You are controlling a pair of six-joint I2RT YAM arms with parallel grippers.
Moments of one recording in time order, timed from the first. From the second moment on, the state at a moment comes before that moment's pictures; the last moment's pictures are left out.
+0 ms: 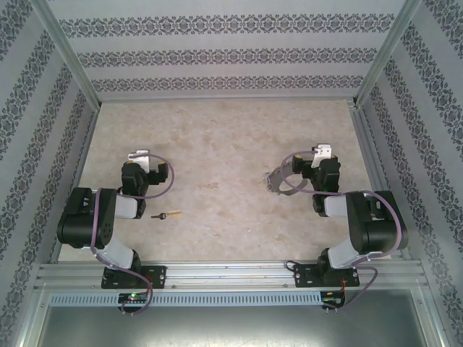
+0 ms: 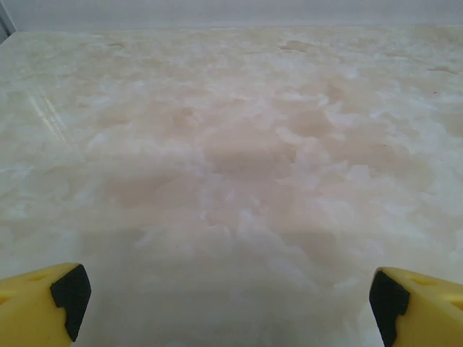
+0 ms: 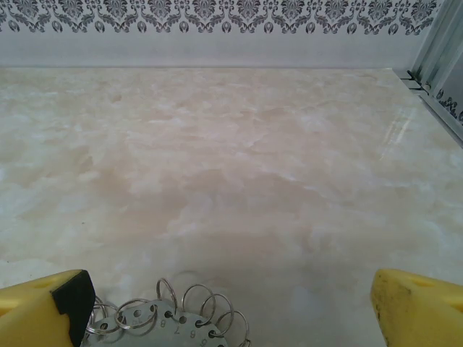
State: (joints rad) left arm 0.02 1.59 0.38 0.84 -0.03 -0.01; right arm 0.02 1.53 0.38 0.83 0.03 0.02
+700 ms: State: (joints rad) left arm 0.02 1.56 0.38 0.82 -0.01 -0.01; right arm 0.01 1.53 0.38 0.83 0.02 0.03
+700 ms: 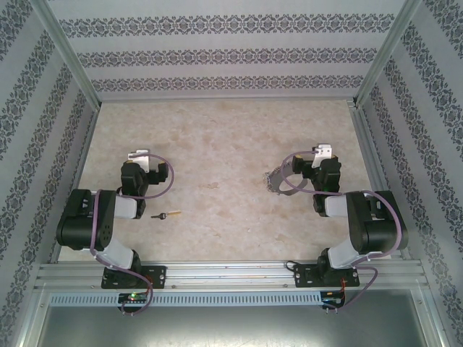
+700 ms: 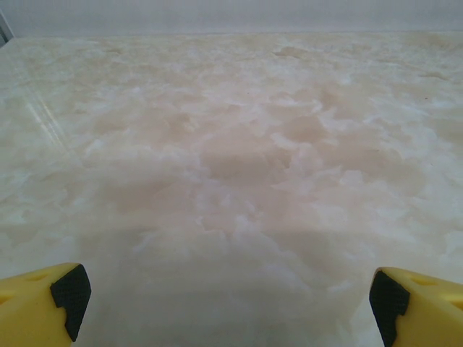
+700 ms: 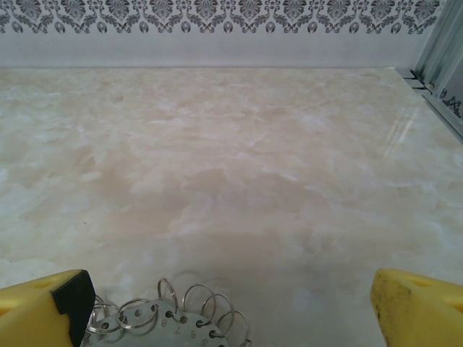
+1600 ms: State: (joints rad) left arm -0.37 1.34 0.73 0.21 0.01 -0.39; right arm 0.31 1.15 0.59 -0.14 -0.04 0.49
